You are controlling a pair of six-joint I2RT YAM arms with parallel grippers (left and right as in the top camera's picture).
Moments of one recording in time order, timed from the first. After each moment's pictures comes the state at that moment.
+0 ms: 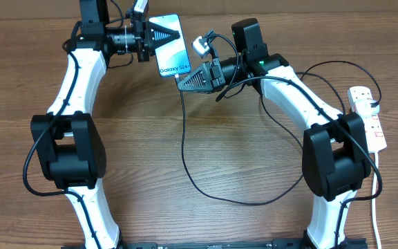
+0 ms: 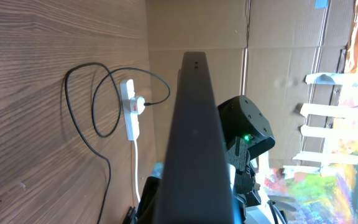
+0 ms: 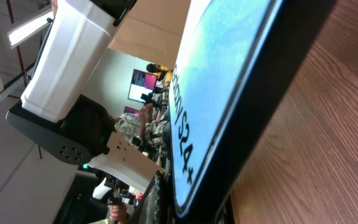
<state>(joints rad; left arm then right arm) 0.01 2.16 1.83 -0.38 1.40 -0.81 0.36 2.07 1.62 -0.28 -1.48 0.47</state>
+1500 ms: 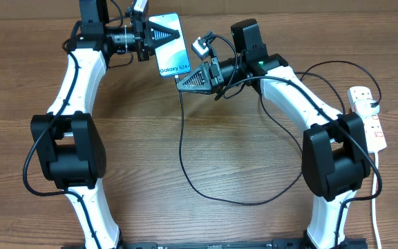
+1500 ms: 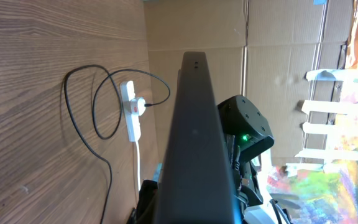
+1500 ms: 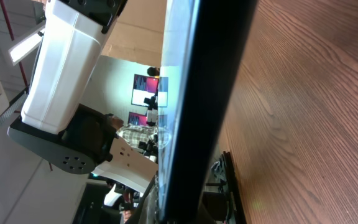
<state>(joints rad) 0.01 2.16 1.83 -0.37 1.41 -0.80 0.37 2.07 1.62 -0.30 -1.46 0.54</state>
